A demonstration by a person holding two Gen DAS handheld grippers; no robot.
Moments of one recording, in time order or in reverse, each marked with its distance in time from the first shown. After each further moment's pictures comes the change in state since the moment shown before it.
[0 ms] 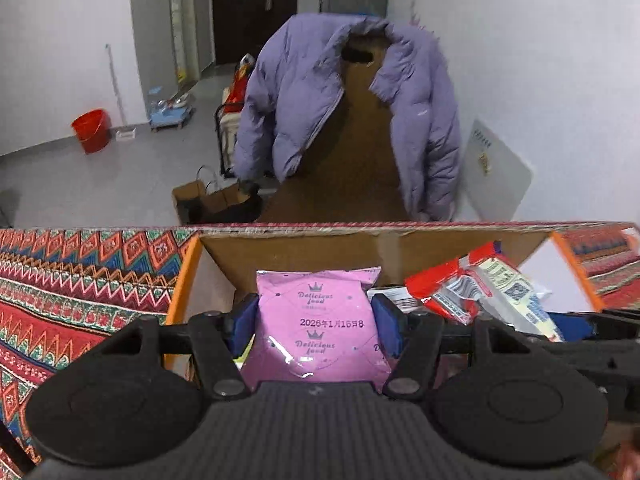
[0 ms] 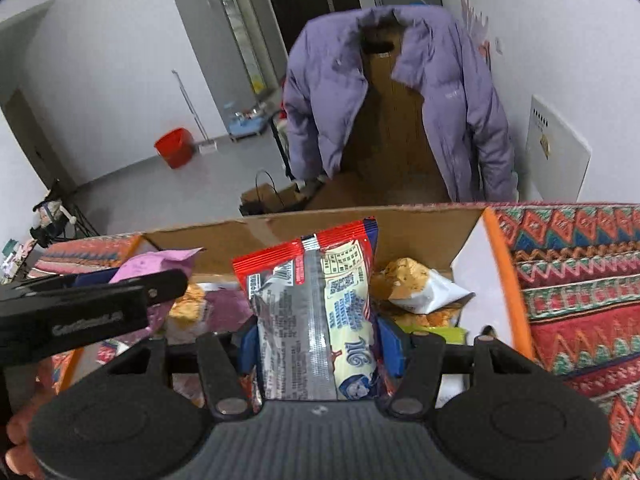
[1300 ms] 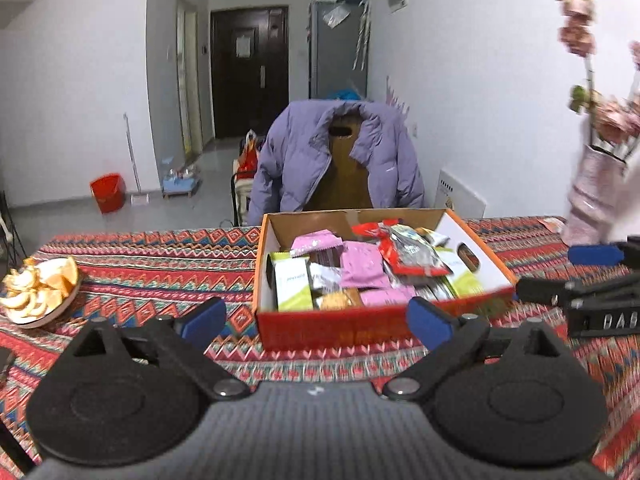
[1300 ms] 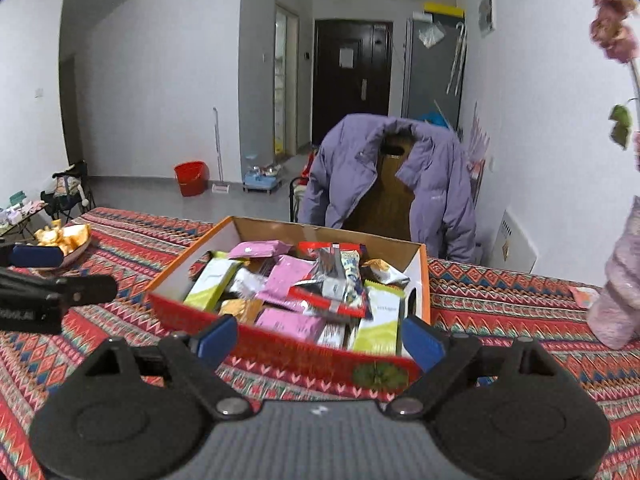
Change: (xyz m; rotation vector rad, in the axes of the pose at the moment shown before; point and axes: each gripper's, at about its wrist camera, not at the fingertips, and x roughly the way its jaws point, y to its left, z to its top) left arm -0.269 0.017 -0.164 0.055 -0.276 -0.025; right arm -0.248 0.051 -0.157 -0.259 -0.298 -0.074
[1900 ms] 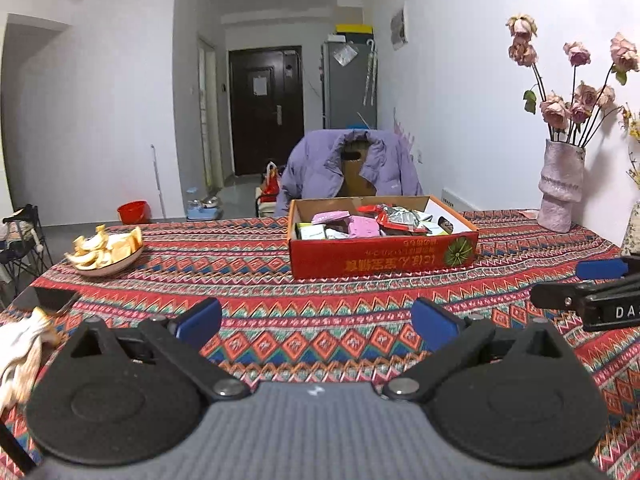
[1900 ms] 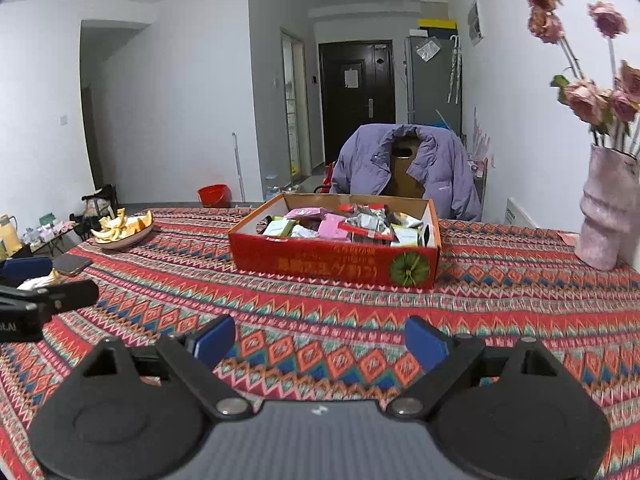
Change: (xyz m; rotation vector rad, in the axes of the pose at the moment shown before) left arm -0.156 -0.003 -0.126 -0.004 -0.126 0.058; right arm -0.131 0.039 -0.130 0.059 -0.074 0.046
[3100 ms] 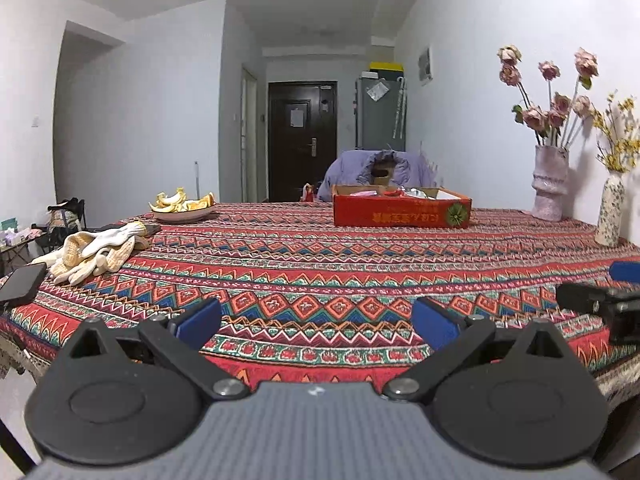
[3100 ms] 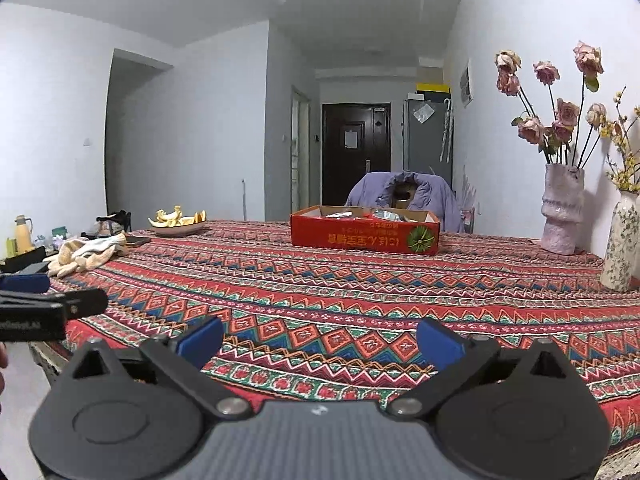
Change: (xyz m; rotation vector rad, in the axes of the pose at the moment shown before) left arm -0.175 0.010 -0.175 -0.051 -0.121 0.082; right arm -0.163 0.102 -0.182 -0.050 -0.201 -0.034
